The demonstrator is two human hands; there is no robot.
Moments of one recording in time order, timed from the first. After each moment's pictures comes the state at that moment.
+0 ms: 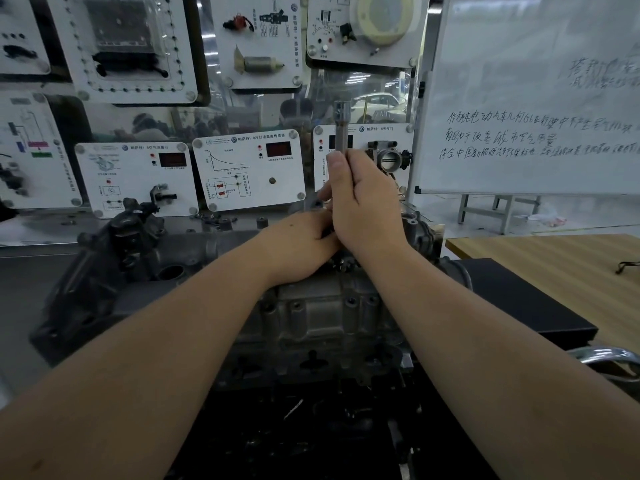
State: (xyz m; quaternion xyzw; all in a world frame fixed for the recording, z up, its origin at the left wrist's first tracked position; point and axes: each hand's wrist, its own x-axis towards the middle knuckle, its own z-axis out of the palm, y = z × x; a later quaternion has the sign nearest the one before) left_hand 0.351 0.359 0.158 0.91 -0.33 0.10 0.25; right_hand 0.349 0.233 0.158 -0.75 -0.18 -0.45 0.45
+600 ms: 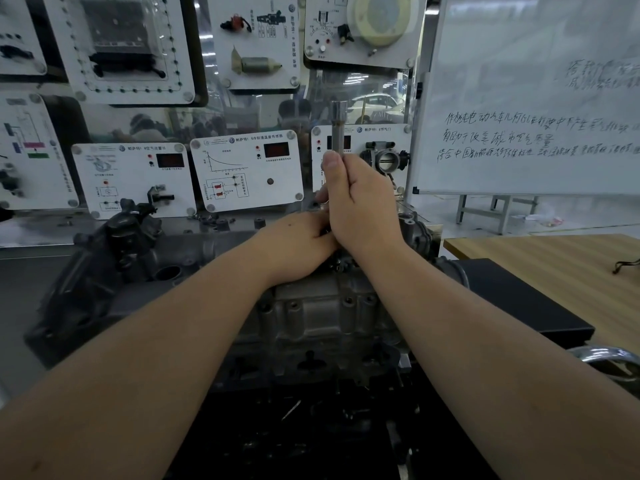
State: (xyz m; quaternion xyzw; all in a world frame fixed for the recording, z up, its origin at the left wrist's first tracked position) left_hand 0.352 0.356 0.158 0.92 -0.31 0.10 0.23; right_hand 0.351 0.233 0.159 -0.76 -0.16 -0.44 0.45
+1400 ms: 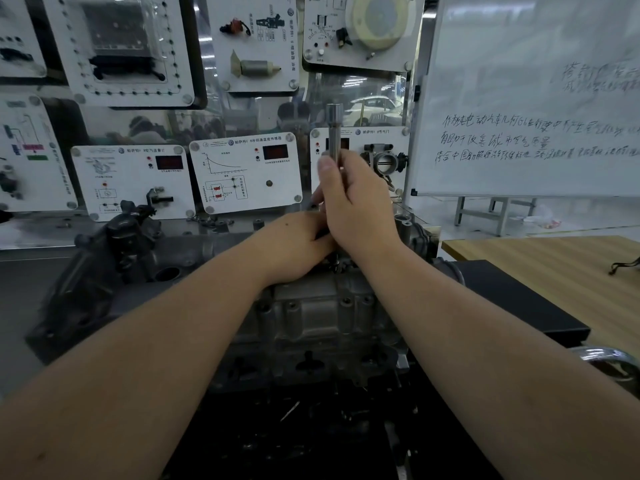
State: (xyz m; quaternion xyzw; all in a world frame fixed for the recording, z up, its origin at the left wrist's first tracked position) left_hand 0.354 0.358 0.160 0.91 -0.33 0.11 0.22; right_hand 0.353 0.233 0.161 -0.76 -0.19 -0.42 0.46
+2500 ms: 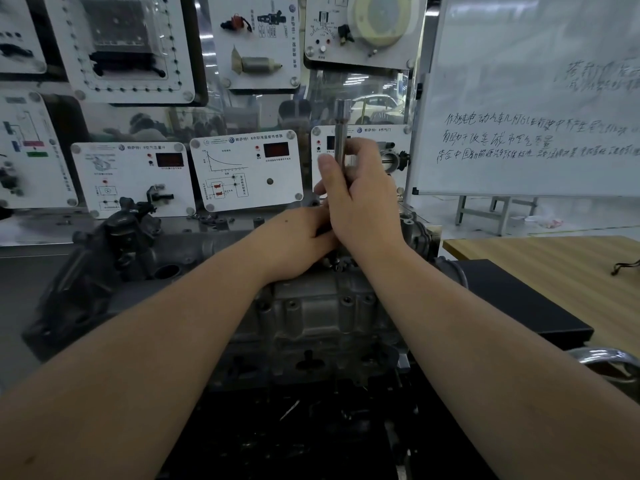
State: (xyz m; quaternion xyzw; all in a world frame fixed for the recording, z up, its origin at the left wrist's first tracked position) left_hand 0.358 0.360 0.158 0.90 -0.35 0.12 0.24; right_hand 0.351 0.232 0.161 -0.75 -0.17 -0.44 0.47
